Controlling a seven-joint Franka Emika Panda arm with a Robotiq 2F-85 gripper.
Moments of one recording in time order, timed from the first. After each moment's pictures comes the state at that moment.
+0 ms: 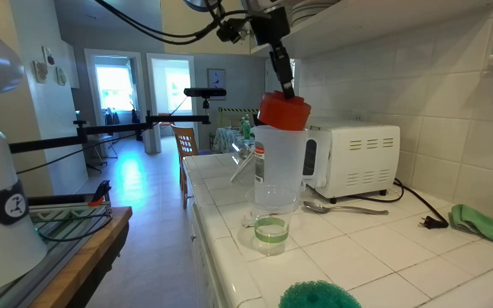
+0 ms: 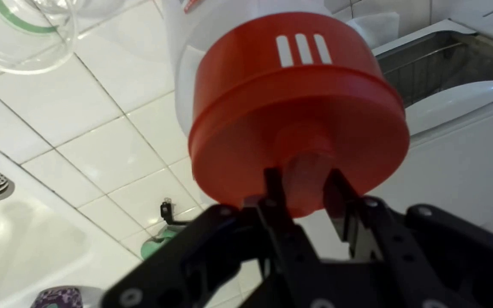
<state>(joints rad) 0.09 -0.21 0.11 -2.38 0.17 2.59 0.29</state>
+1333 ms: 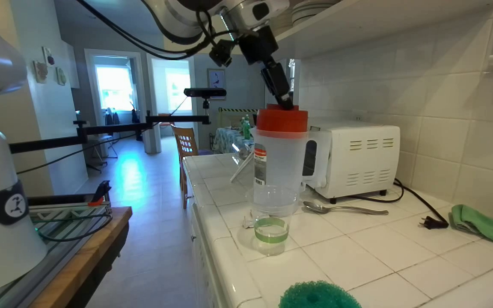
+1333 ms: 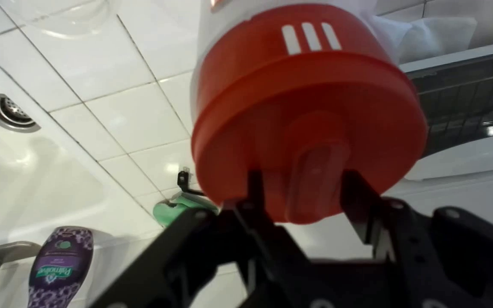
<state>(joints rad) 0.01 -0.22 0.21 -2.51 -0.17 2.80 0.47</state>
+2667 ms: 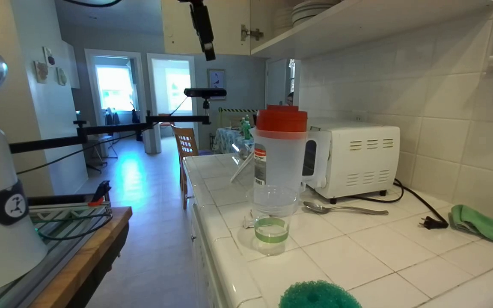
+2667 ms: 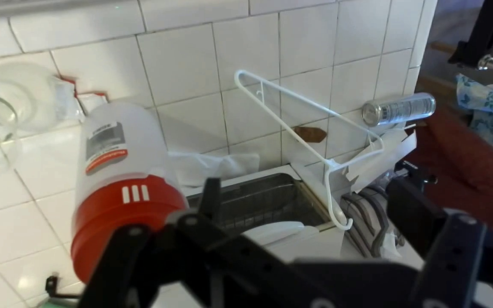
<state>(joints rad) 0.34 -0.70 0.01 -2.55 0.35 2.18 0.13</state>
